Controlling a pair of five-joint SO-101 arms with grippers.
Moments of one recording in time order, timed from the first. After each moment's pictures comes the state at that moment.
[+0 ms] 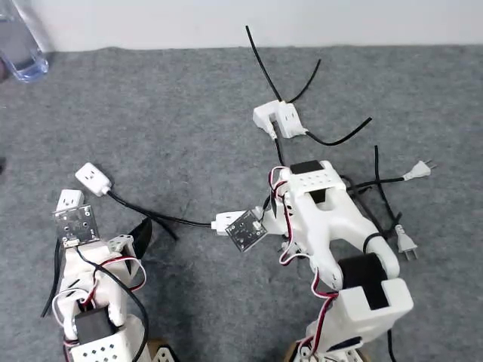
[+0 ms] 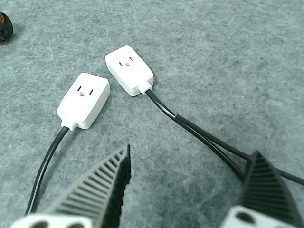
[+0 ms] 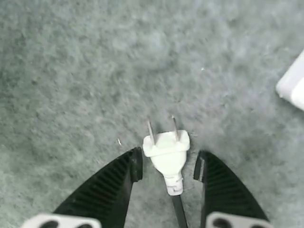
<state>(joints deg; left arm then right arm) -22.4 -103.6 96.7 59.9 6.7 -15.6 7.5 28.6 72.9 108.1</state>
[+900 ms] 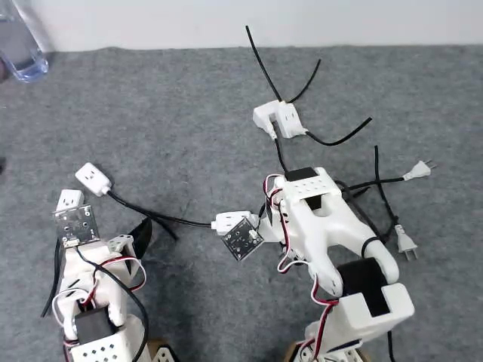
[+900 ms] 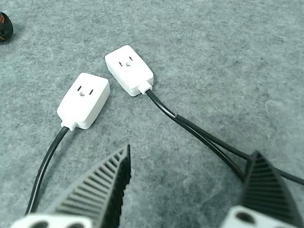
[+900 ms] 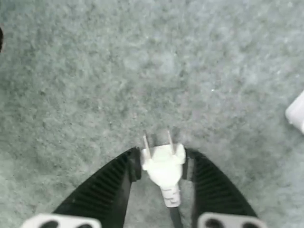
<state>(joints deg) -22.4 -103.6 96.7 59.9 6.7 -17.1 6.3 31.7 71.6 108.1</state>
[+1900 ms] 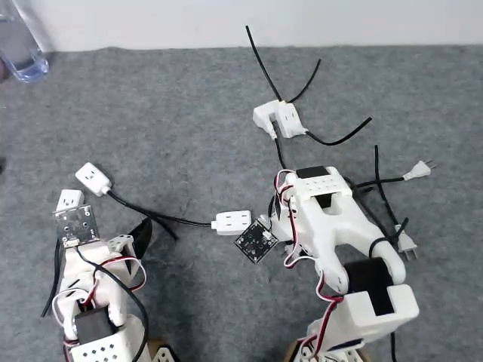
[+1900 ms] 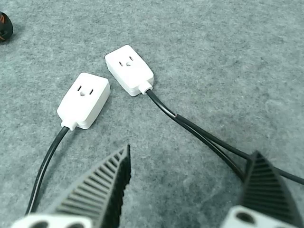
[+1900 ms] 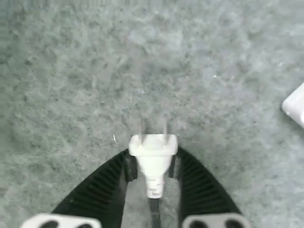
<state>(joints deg) -22.4 -103.6 96.7 59.9 6.7 -13.2 5.7 32.0 68.5 119.0</state>
